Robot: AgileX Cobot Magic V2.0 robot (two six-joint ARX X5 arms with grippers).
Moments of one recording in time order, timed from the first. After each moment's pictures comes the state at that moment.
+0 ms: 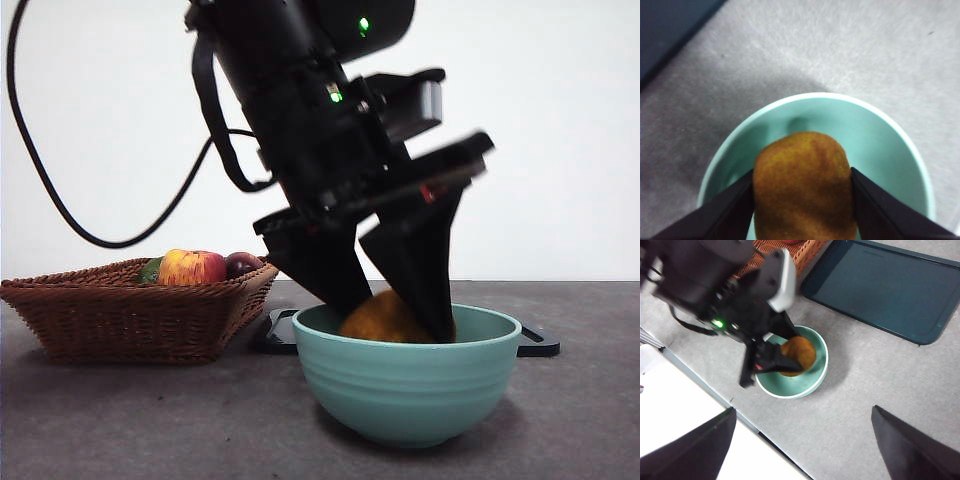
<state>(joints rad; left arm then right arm) -0.95 1.77 1.20 -0.47 0.10 -0.07 0.27 0.68 1.04 -1.16 -0.47 -0.02</state>
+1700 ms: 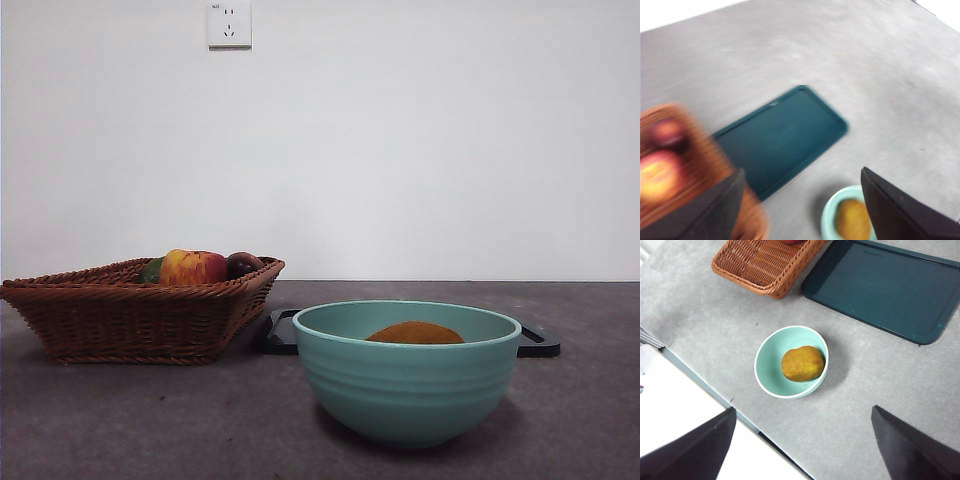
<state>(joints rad) -0.67 1.19 1.39 -0.76 0.08 -0.07 0.27 0.68 1.04 -1.16 -0.47 -0.02</state>
